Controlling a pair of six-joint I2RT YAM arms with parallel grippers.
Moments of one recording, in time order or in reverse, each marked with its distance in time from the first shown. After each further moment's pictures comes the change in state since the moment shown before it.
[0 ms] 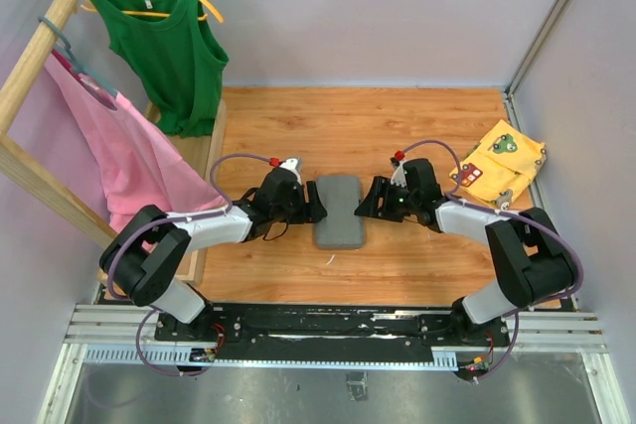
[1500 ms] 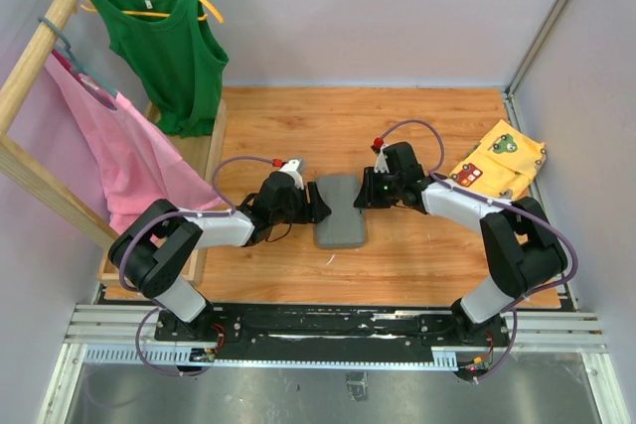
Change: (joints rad) left arm 0.002 0.069 -0.068 0.262 0.064 0.023; right arm 0.092 0.083 0.238 -0.233 0.157 -0.153
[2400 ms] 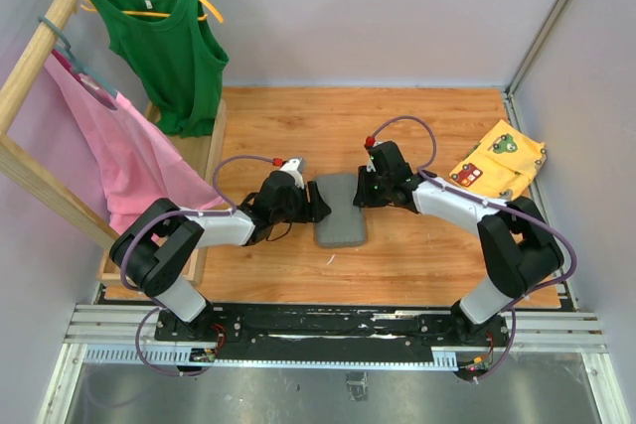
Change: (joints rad) left arm 0.001 0.011 0.007 0.005 0.000 0.008; right arm 0.092 0.015 0.072 -0.085 0.179 0.021
